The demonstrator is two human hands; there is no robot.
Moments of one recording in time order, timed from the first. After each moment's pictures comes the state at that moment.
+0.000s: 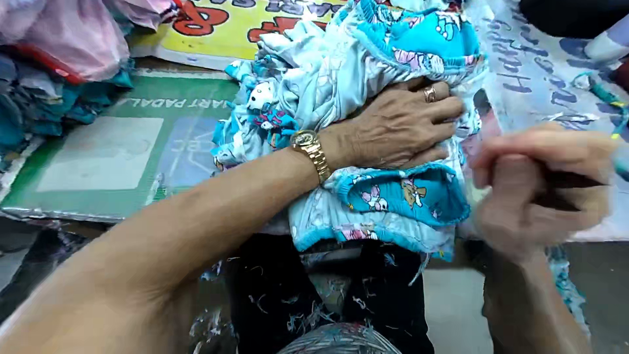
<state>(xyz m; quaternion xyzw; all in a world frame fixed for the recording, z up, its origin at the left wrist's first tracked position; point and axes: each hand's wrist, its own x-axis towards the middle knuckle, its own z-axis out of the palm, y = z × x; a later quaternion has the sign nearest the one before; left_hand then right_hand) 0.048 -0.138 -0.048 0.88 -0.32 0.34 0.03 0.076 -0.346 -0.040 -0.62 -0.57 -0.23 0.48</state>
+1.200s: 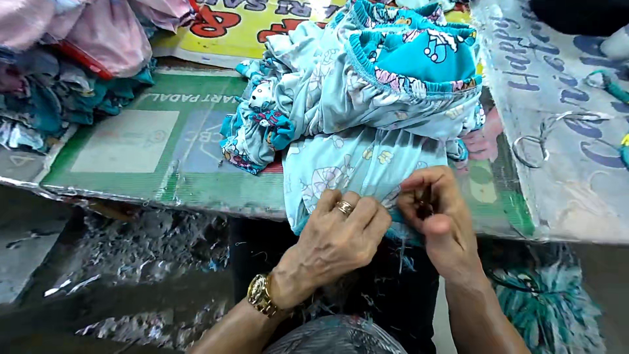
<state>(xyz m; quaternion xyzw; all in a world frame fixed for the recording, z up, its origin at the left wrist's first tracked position) -0.108 -0.223 -0.097 0.93 -0.02 0.37 0.02 0.028 -0.359 -0.082 -0.61 -0.51 0.13 0.59</state>
